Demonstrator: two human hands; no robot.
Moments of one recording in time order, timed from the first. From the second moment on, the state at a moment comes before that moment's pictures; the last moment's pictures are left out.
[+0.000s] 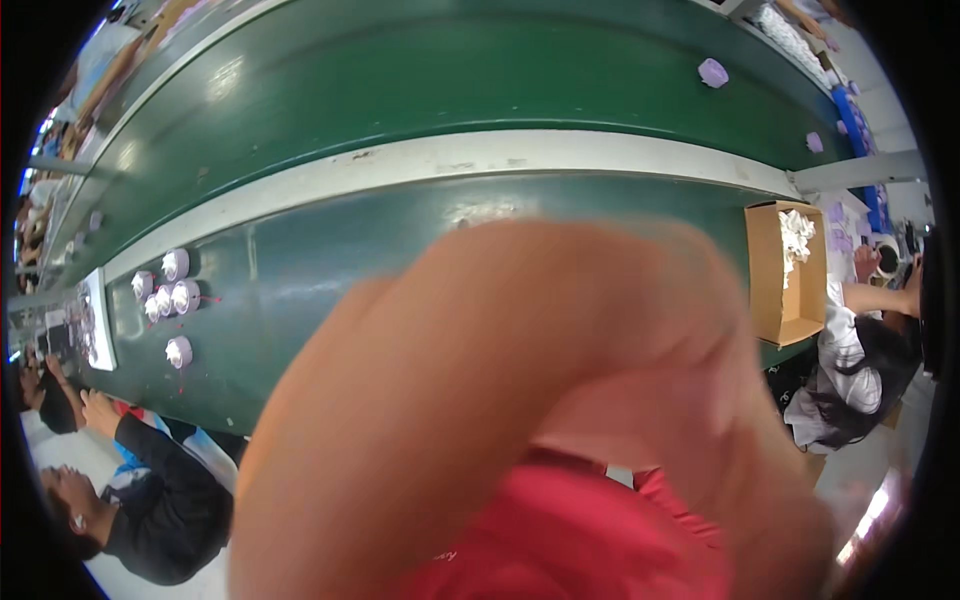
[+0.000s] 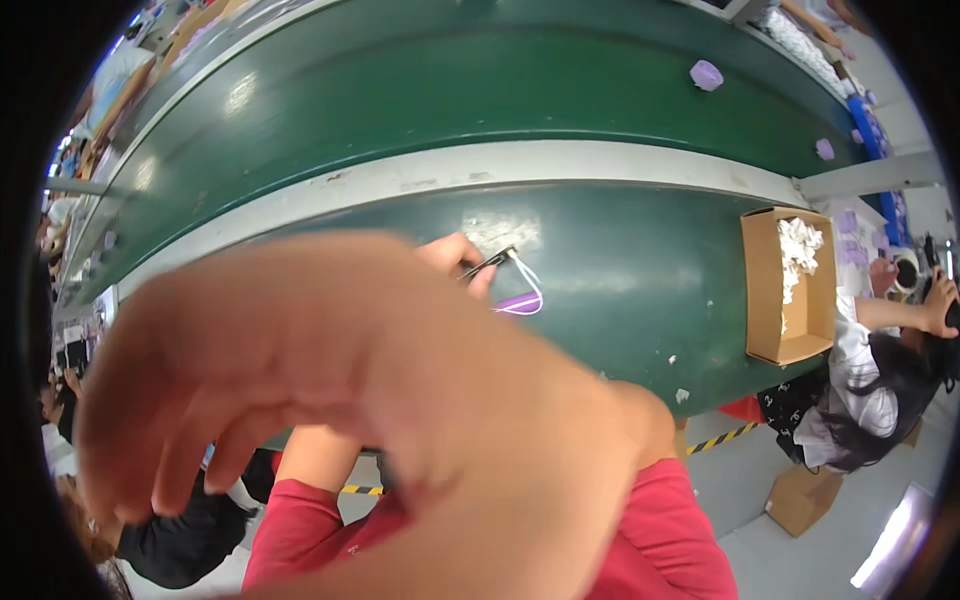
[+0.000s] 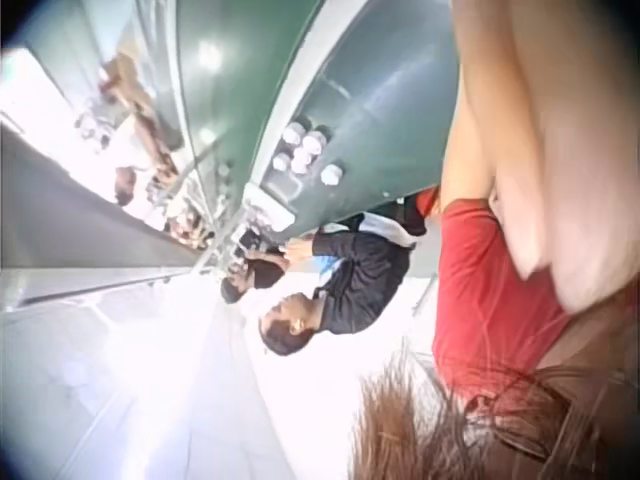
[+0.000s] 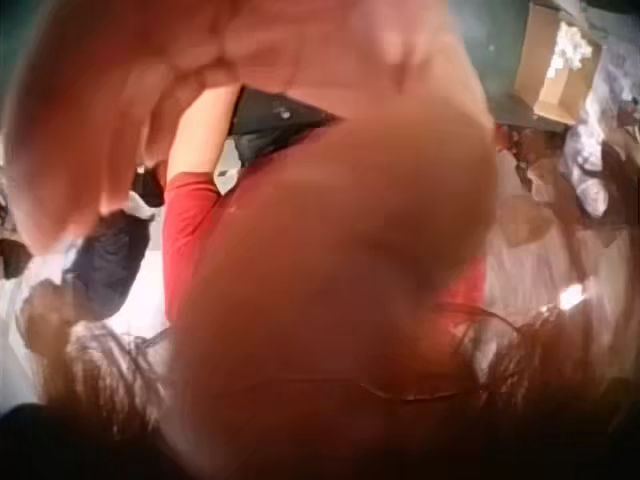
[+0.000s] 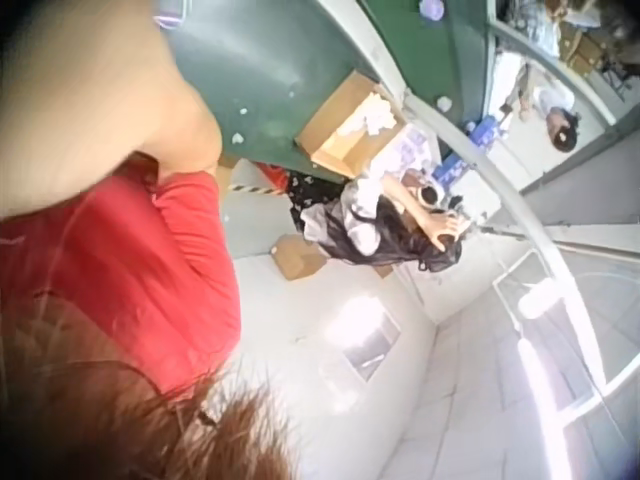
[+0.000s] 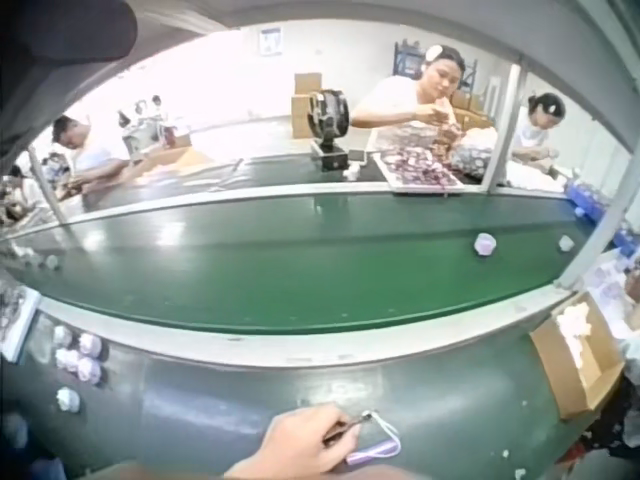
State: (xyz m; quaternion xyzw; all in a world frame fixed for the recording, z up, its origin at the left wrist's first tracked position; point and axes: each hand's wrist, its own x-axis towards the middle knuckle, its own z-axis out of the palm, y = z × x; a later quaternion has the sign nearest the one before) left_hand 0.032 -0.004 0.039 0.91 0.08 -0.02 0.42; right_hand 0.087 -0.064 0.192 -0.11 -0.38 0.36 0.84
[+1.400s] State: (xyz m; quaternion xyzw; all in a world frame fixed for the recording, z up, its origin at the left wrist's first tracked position) left_hand 0.035 0.031 0.013 0.88 -0.04 0.14 0.46; right_hand 0.060 -0.282 0.220 -0.31 -0.49 0.25 0.78
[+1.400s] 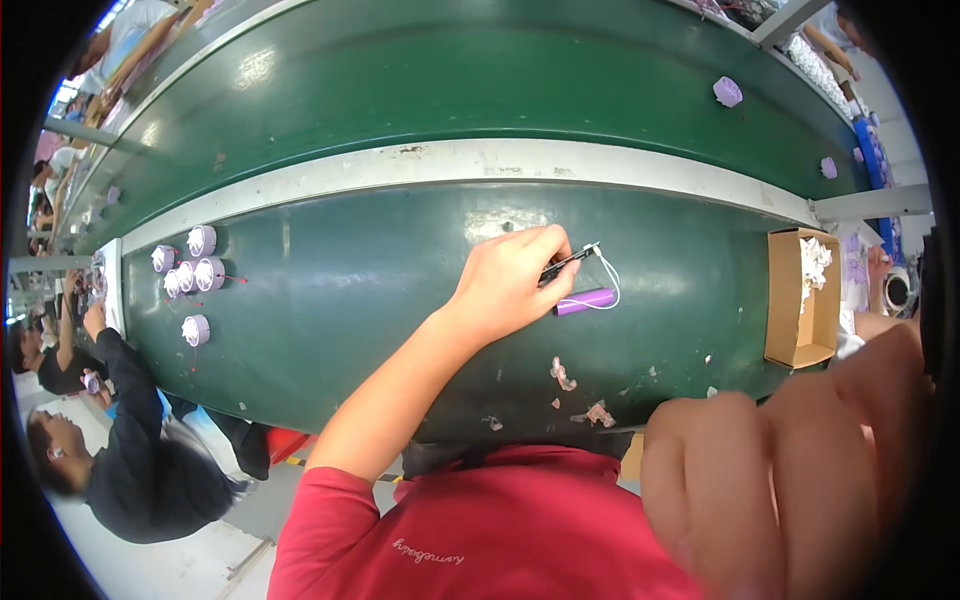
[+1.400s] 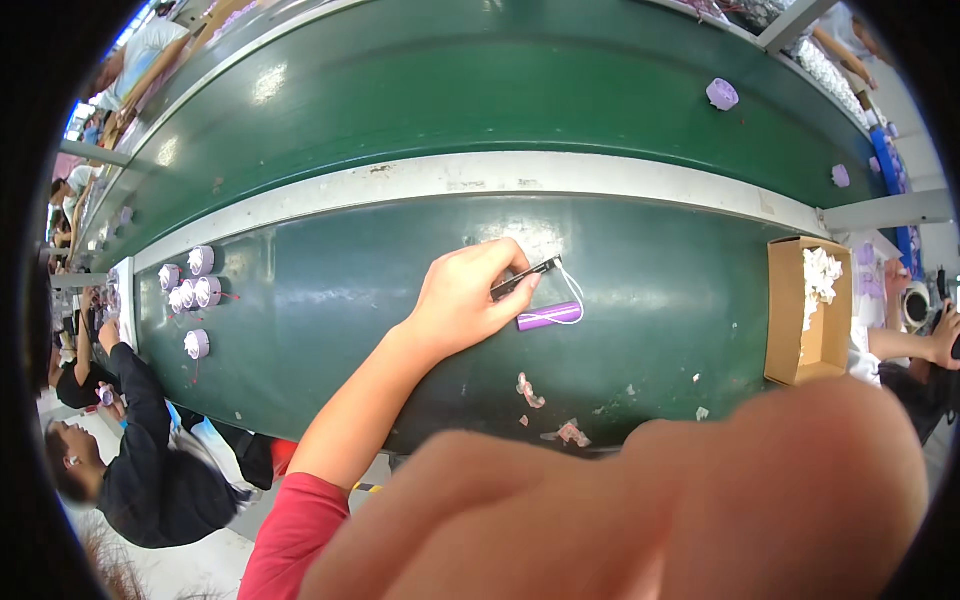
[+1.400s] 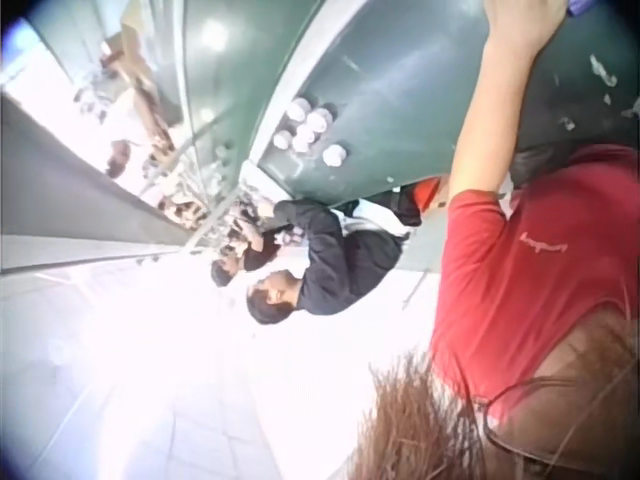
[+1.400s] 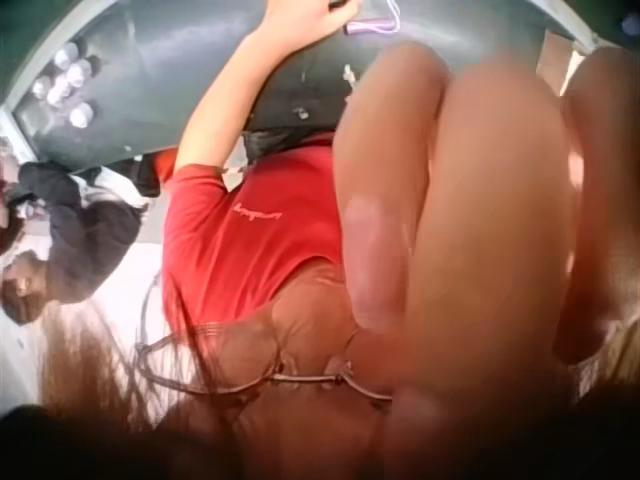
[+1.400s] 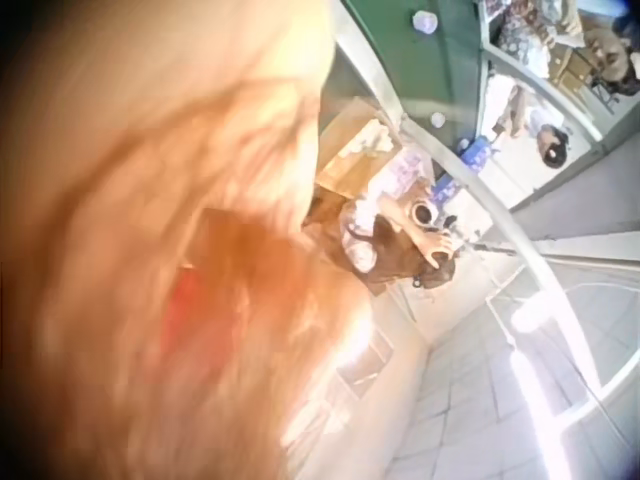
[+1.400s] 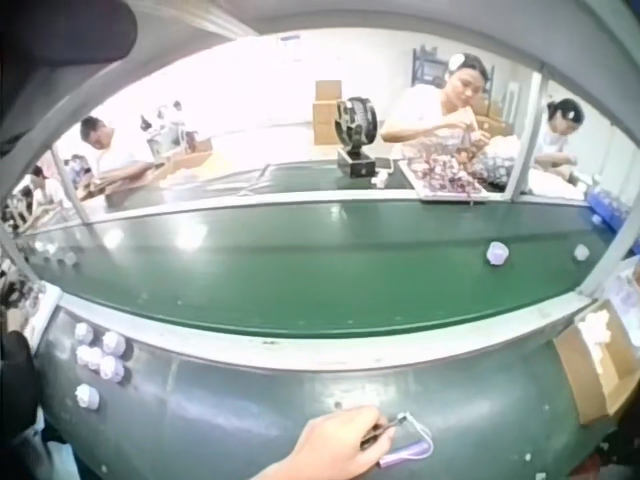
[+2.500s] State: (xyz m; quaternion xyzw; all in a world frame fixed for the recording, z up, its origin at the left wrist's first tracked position) left_hand 0.039 0.023 0.014 0.90 -0.03 0.10 0.43; right_hand 0.076 -0.148 0.222 -0.51 -0.50 0.08 0.69
